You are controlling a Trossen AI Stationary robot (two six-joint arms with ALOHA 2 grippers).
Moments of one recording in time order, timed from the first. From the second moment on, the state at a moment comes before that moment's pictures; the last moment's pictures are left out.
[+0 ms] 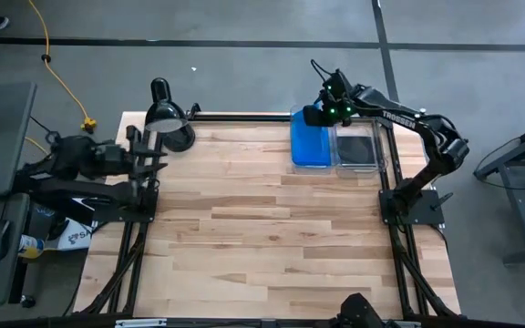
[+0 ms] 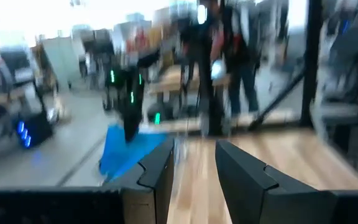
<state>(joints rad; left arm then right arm) -0.06 0.29 0.79 -0.49 -0.18 0.17 -0.82 1.59 1.26 -0.66 -0.30 0.61</state>
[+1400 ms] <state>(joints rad) -0.06 0.01 0.05 -0.07 -0.02 -0.17 -0.88 1.52 0.99 -0.27 -0.48 0.74</state>
